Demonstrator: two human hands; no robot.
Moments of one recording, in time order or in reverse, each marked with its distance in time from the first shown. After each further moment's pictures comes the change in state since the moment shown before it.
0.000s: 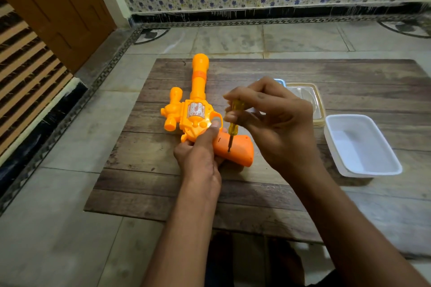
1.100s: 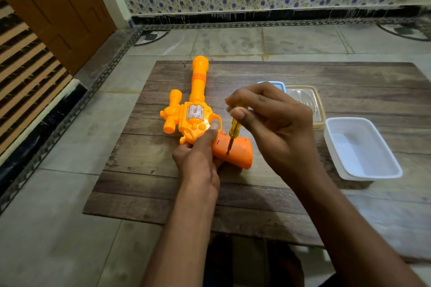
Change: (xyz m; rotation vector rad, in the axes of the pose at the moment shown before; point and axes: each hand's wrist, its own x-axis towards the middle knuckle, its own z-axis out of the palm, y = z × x) left_hand 0.003 0.001 -0.003 0.035 -0.005 -0.020; right_hand 0.000 -0.002 -0.003 -0.034 -0.010 -0.063
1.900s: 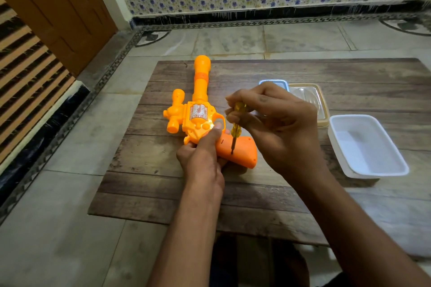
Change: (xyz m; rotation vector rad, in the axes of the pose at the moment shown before) left_hand -0.003 0.002 0.002 -0.006 0.004 0.002; right_hand -0.001 0.002 0.005 -0.015 0.025 0.040
